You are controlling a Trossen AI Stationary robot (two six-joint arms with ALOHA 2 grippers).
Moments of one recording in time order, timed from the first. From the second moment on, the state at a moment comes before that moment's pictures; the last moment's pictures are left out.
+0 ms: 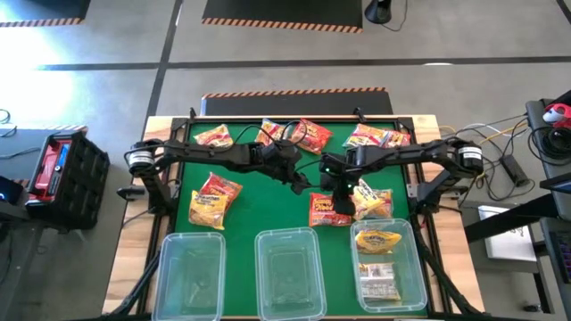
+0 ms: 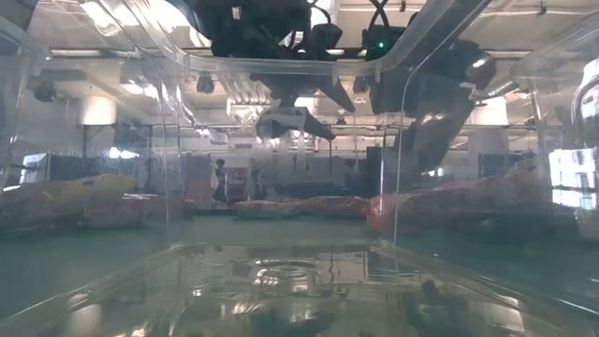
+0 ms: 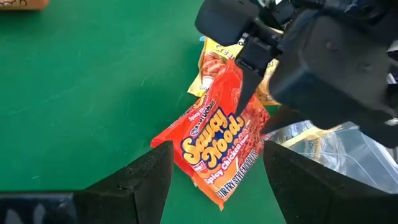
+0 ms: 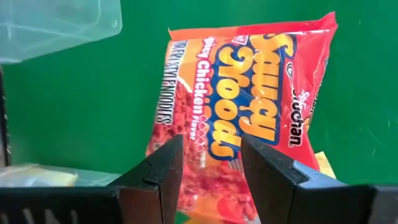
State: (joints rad) left arm 0.16 1.78 1.28 -0.20 0.17 -0.70; right arm -0.19 1.58 1.03 -0.75 -0.46 -0.10
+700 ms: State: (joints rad) left arm 0.15 1.73 1.28 -0.32 0.11 -0.77; right arm -0.30 1.65 1.03 -0.63 -0.35 -0.21
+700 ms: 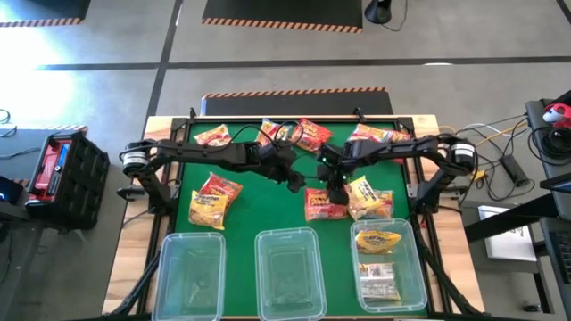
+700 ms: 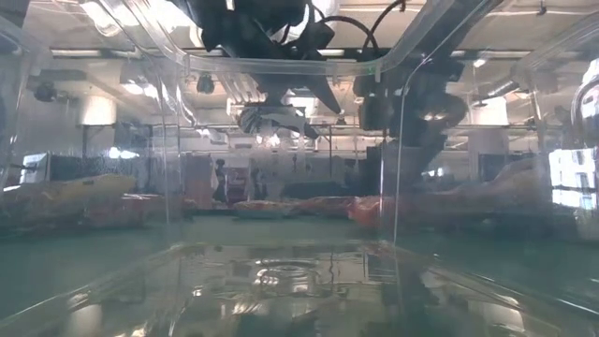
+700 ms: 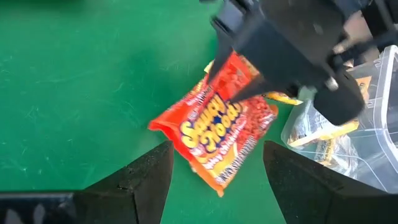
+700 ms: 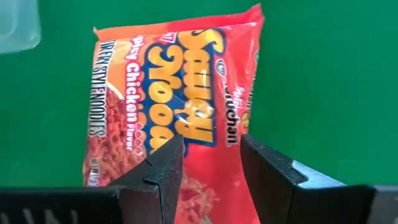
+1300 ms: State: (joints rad) left arm 0.14 1.73 1.28 -0.32 0.10 -0.80; right arm -0.35 1.64 1.04 -0.65 -0.78 -0.12
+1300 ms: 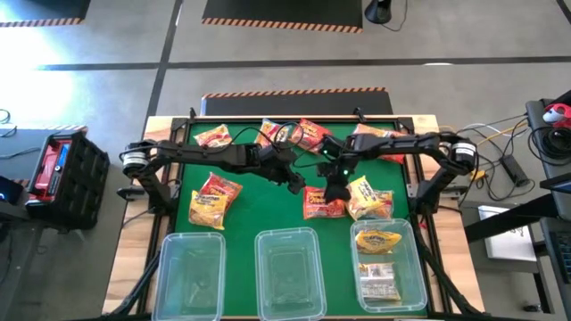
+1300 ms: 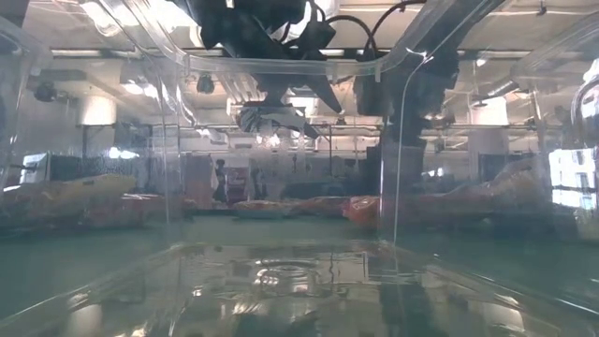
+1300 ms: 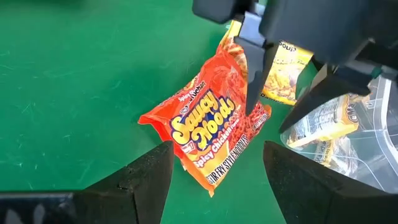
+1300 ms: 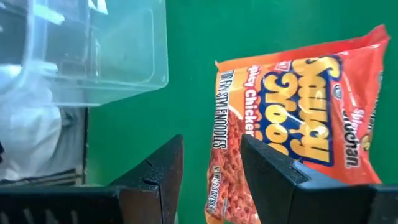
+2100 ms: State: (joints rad) left arm 0.14 1.73 1.28 -0.33 0.10 -0.76; right arm -0.33 1.82 1.07 -0.51 -0.67 -0.14
